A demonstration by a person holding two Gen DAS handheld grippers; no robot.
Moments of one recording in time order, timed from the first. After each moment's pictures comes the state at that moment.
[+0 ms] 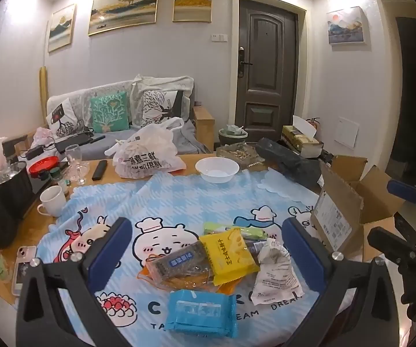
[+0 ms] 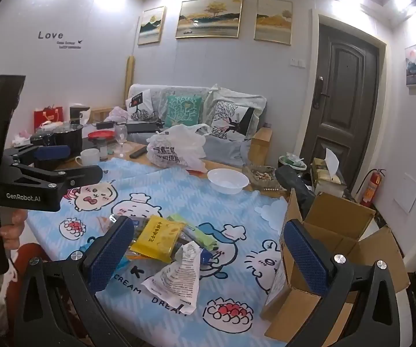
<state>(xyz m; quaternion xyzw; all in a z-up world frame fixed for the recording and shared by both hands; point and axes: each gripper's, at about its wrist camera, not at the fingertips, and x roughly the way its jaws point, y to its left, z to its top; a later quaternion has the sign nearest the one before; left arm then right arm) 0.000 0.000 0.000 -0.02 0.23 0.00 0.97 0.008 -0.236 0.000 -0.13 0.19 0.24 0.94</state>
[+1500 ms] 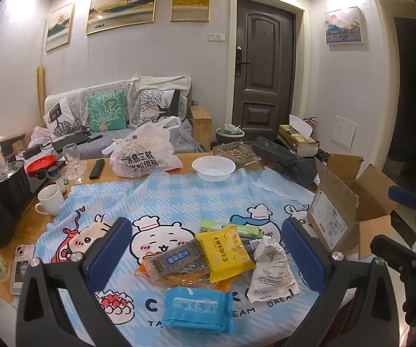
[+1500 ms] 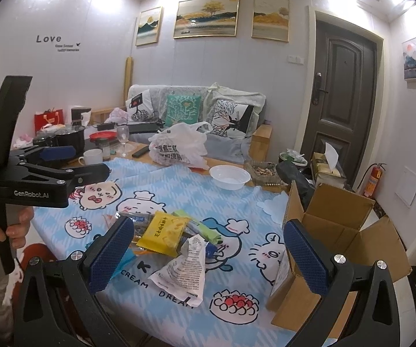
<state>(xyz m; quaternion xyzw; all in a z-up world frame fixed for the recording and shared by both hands) -0.006 -0.003 -0.001 -0.02 0.23 0.00 0.97 -0.005 -0.239 0.002 -0.12 0.19 0.24 0.94</state>
